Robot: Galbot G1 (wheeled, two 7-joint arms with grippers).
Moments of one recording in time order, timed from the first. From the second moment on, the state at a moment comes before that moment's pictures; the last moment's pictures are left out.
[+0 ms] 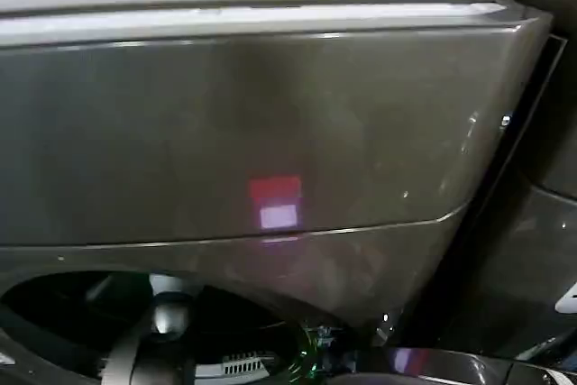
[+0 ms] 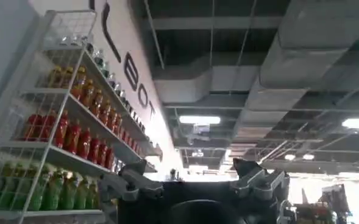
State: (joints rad) left arm 0.22 -1.55 -0.54 -0.88 0.91 0.22 0.53; right arm -1.57 1.06 2.23 1.76 0.44 -0.15 0.07
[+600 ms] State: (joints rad) left arm 0.17 -1.48 -0.53 -0.83 1.13 -0.15 1.03; right arm -1.58 1.06 2.23 1.76 0.44 -0.14 0.07
